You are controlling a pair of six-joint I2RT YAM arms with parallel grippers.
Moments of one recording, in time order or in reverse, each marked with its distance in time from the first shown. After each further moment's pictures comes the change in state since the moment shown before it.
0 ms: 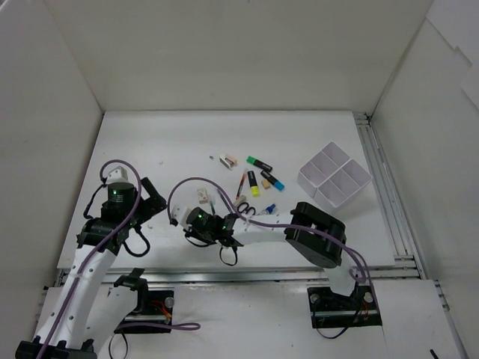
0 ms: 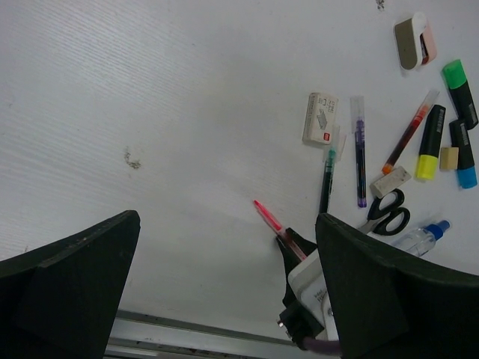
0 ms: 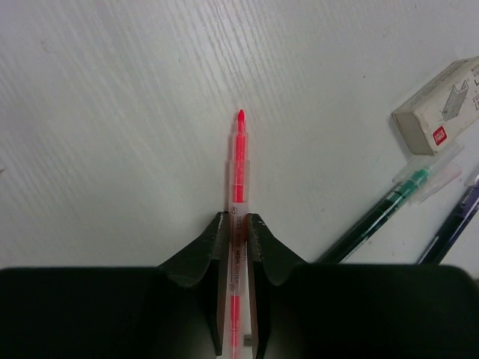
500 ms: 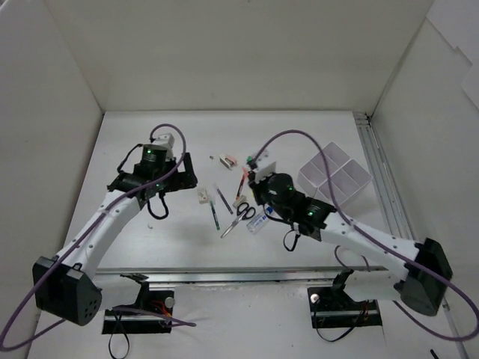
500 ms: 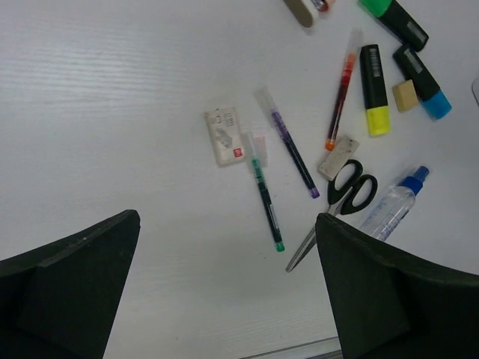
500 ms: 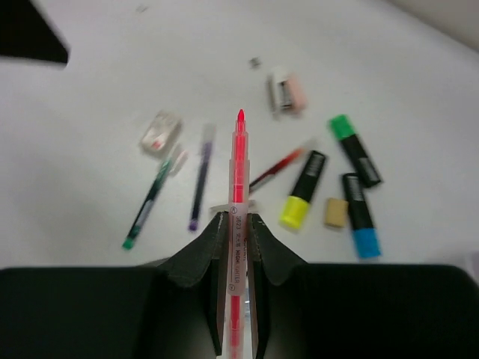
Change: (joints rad) left arm -0.135 0.428 0.256 0.153 0.140 0.214; right arm -0.243 -0.743 -0.386 0.074 0.072 0.158
